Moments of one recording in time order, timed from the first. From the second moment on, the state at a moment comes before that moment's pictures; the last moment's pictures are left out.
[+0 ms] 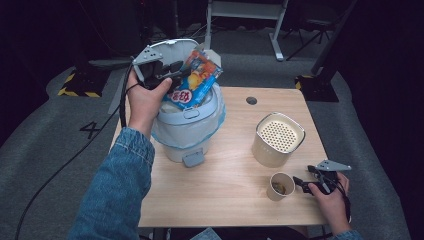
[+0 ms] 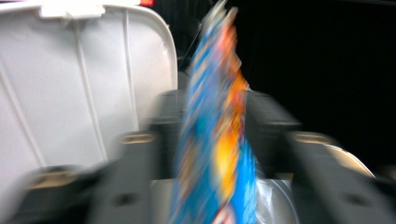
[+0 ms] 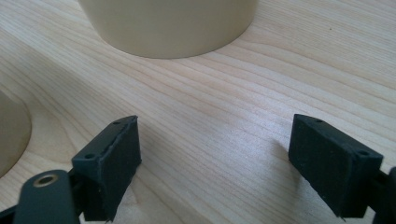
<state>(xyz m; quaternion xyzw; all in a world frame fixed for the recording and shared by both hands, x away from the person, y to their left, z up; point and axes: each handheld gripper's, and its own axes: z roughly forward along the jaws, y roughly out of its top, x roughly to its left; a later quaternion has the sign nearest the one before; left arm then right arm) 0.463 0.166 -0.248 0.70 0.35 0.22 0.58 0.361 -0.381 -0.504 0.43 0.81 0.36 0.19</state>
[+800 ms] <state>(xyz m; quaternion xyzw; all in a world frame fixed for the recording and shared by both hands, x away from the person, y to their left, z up) 0.378 0.192 -0.254 0.77 0.28 0.21 0.53 0.361 -0.381 -0.504 0.42 0.81 0.36 0.19</state>
